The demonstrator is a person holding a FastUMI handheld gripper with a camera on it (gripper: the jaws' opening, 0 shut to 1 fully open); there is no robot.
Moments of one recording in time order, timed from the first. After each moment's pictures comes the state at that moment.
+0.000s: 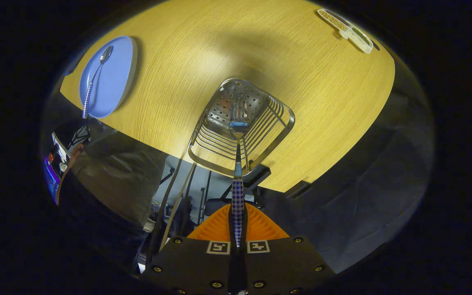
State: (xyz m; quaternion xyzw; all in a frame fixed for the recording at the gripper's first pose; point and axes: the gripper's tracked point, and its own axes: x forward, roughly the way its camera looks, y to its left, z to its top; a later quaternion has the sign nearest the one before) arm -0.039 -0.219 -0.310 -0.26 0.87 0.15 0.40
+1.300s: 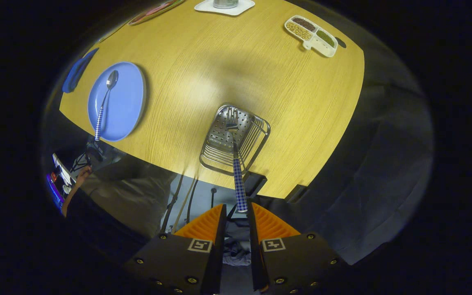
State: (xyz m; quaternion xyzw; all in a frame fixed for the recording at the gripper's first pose) arm -0.027 -0.189 -0.266 -0.22 0.81 0.13 0.53
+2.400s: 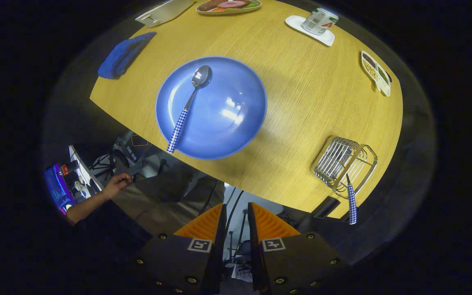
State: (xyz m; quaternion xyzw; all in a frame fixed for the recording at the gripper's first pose) arm -0.100 0.006 -0.295 -0.15 0.77 0.23 0.57
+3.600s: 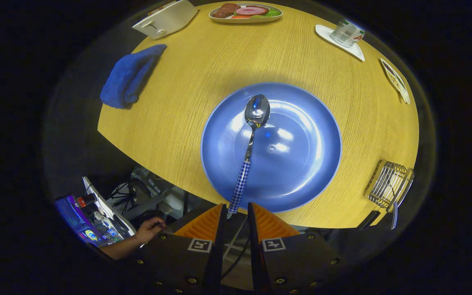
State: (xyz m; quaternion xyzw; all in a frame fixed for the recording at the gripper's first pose) arm -0.095 0.137 -0.342 -0.07 0.75 0.23 0.61
